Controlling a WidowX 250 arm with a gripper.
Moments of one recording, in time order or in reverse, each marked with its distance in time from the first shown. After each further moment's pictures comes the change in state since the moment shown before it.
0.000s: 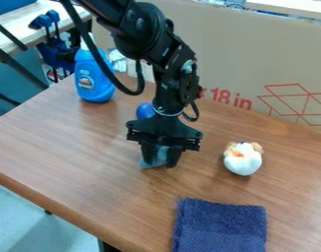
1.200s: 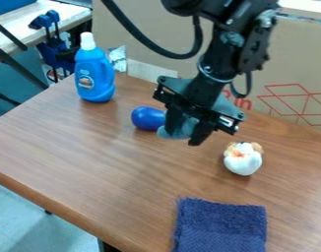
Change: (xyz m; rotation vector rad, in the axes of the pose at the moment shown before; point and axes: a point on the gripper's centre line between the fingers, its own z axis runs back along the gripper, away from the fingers) arm -0.024 -0.028 0.088 0.164 -0.057 -0.240
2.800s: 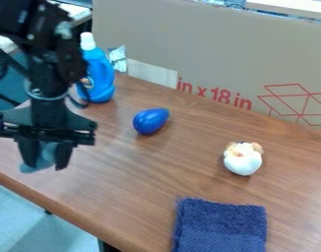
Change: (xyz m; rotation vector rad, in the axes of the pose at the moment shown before) arm -0.085 0.149 -0.054 -0.004 0.154 0.510
